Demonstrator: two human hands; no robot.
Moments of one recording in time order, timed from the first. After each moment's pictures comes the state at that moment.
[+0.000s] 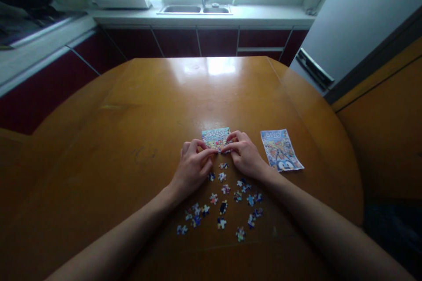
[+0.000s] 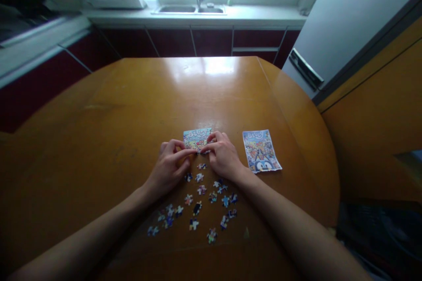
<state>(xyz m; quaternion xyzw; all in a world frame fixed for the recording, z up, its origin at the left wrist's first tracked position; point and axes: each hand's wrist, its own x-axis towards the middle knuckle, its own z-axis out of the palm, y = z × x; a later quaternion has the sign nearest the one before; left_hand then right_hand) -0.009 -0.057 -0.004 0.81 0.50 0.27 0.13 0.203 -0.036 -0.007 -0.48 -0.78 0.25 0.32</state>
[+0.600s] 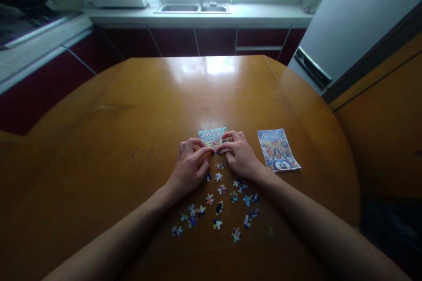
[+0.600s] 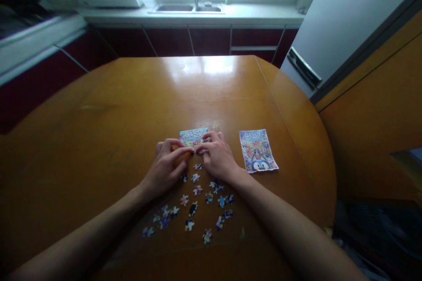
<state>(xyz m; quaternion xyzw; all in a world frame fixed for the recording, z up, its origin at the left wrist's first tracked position) -0.006 -0.057 0.001 0.81 0.50 0.27 0.15 0.199 -0.038 -0.006 -0.49 -0.77 0.26 0.31</state>
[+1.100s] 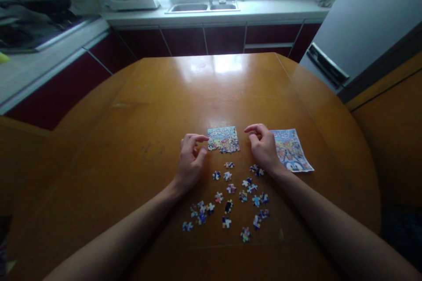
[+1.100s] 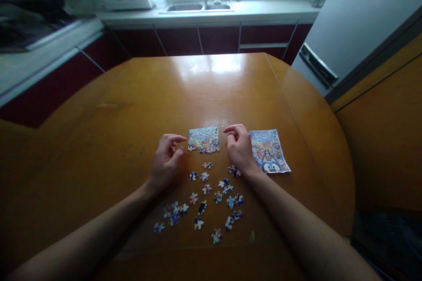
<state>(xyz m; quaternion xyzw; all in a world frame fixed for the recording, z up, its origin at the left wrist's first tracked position) -0.011 -0.052 0.001 0.67 0.56 0.43 0.22 0.215 -0.023 -0.007 -0.58 -0.58 0.31 0.49</state>
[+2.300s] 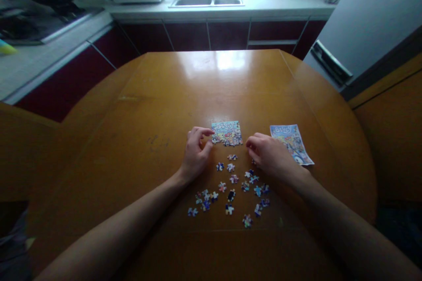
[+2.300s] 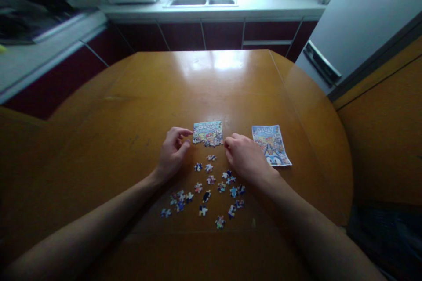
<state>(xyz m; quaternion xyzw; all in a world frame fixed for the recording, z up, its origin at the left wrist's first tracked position) -0.011 -0.052 -0.002 0.68 0.54 0.43 0.23 0.232 -0.061 0.034 -0.52 -0.82 0.19 0.18</state>
